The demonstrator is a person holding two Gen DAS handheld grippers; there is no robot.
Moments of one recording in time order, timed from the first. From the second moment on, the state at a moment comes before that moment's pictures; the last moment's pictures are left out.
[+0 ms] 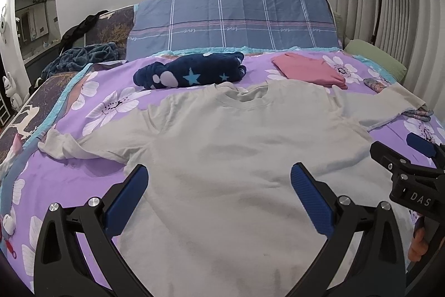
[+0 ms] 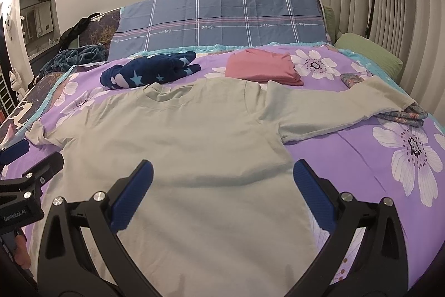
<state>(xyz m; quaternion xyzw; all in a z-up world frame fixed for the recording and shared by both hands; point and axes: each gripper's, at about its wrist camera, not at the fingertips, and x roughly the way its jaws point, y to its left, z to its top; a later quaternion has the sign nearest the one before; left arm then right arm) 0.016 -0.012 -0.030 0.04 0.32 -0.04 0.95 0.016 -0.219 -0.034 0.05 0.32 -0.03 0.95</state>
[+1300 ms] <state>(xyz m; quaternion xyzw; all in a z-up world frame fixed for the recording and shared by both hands) 0.028 0.019 -0.052 0.03 0.30 -0.03 0.95 0.033 -0.191 -0.041 0.00 0.34 -0.03 0.94</state>
